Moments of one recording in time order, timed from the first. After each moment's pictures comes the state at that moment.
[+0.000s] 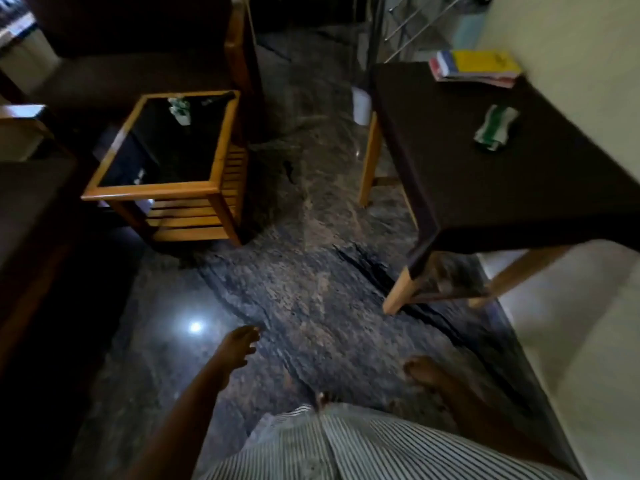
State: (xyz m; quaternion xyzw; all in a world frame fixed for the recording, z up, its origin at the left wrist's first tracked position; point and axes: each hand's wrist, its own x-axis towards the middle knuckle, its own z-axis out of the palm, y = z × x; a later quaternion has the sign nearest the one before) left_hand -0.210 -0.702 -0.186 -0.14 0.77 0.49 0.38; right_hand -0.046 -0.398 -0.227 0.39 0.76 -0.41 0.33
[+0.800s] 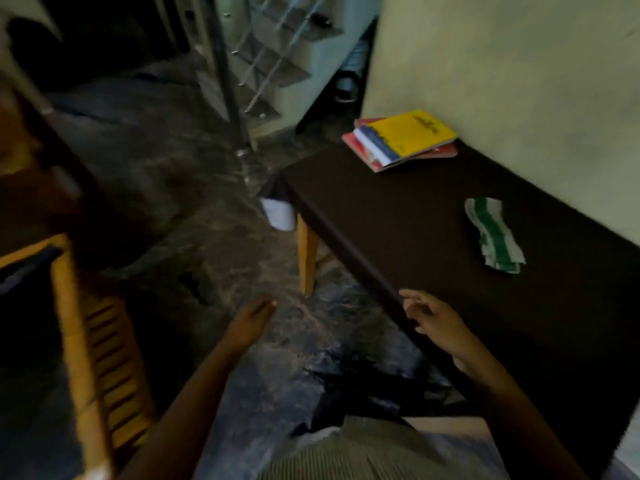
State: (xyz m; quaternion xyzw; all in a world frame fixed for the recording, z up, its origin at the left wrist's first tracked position) left_hand -0.755 -0.298 -0.151 0.29 0.78 0.37 0.42; right_hand -0.481 -0.156 -0.093 0.55 0.66 -0.51 -0.07
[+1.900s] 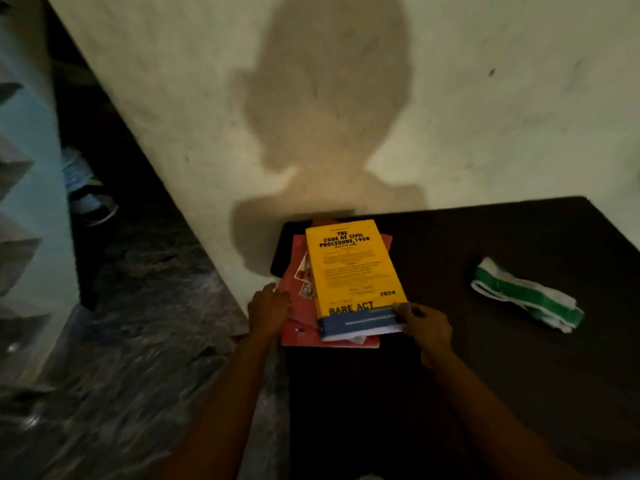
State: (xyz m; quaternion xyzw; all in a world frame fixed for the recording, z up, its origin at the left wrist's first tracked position) left_hand -0.899 0.310 -0.117 0.61 0.64 0.15 0.45; right_hand -0.697 0.159 -0.113 0.83 0.13 -0.36 -0.42
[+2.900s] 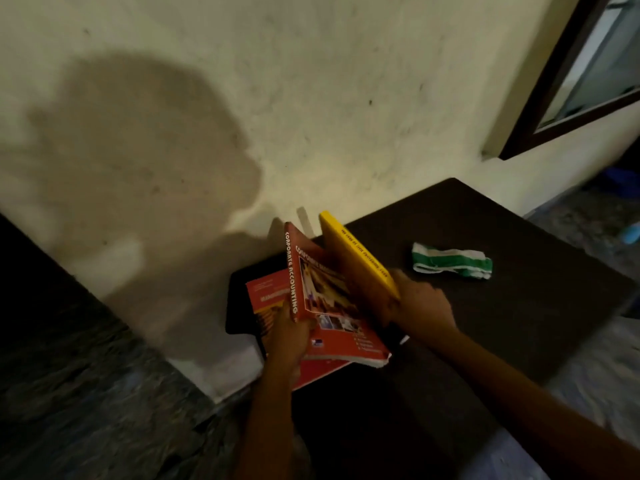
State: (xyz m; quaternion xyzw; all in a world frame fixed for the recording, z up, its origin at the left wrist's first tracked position) left_hand -0.875 0.279 -0.043 0.56 0.41 0.12 0.71; right_hand -0.744 0.142 -0.003 0.93 0.31 -0.10 -0.14
